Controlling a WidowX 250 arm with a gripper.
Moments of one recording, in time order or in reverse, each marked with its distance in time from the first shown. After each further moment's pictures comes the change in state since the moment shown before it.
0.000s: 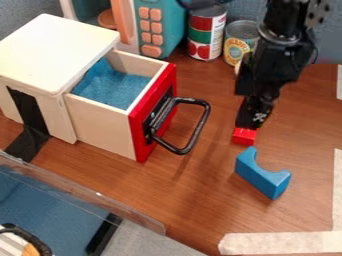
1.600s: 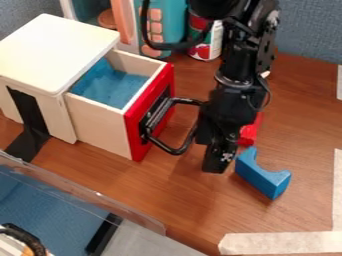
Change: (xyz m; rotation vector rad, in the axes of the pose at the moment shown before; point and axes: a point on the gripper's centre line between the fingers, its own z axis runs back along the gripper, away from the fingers) arm -0.044 -0.038 -0.046 -0.247 0.106 0.207
